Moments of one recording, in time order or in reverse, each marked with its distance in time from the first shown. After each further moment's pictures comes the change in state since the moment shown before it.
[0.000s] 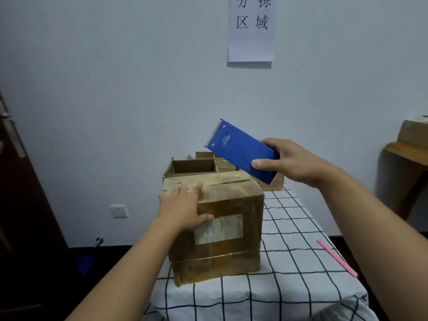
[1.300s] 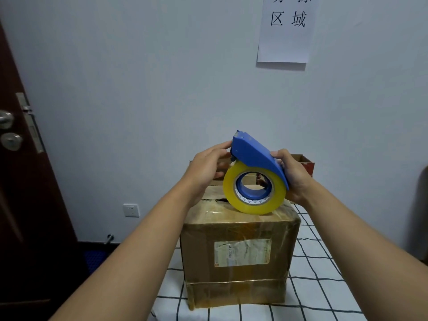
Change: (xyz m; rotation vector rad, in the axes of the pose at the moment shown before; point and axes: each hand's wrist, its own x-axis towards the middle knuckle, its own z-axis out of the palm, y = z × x) left_hand 0.045 -0.003 -0.089 -1.419 0.194 0.024; right_hand 0.102 0.048 0.063 0.823 0.075 0.268
